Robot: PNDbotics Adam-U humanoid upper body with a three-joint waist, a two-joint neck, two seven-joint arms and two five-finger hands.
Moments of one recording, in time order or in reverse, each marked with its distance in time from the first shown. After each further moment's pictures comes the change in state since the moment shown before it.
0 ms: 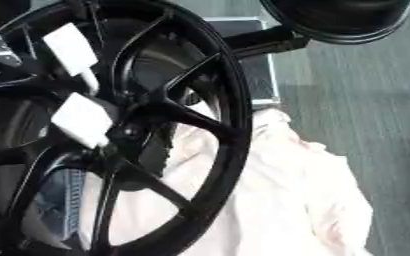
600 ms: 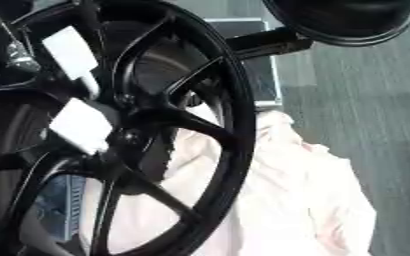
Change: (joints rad) left arm -0.010 -0.031 -0.014 0.057 -0.023 -0.022 -0.004; right arm -0.013 0.013 0.000 0.000 -0.014 0.000 0.000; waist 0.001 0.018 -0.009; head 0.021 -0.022
